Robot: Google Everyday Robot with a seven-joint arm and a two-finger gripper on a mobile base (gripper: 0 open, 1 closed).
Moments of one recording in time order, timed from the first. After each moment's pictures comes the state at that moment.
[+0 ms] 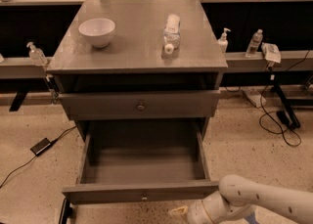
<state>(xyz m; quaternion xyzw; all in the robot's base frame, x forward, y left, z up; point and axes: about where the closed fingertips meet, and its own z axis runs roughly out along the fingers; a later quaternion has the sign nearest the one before) 0.311 -0.058 0.412 -0.51 0.70 0.48 0.14</state>
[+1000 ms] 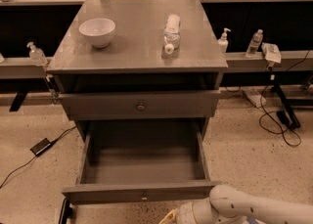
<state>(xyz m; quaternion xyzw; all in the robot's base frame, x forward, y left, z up) 0.337 -0.029 0.376 -0.61 0.65 0.37 0.26</state>
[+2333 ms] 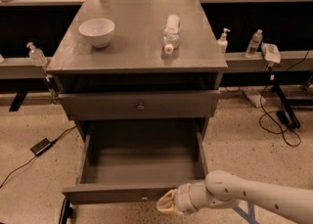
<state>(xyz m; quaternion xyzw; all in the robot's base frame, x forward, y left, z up) 0.414 -0.028 0.375 -0.60 0.68 0.30 0.29</state>
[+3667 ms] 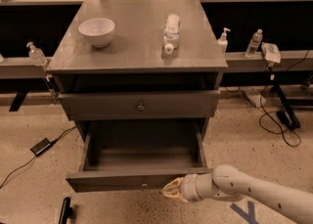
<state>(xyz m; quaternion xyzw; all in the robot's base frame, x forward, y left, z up) 0.468 -0.057 0.371 -0.59 0.68 0.27 0.34</state>
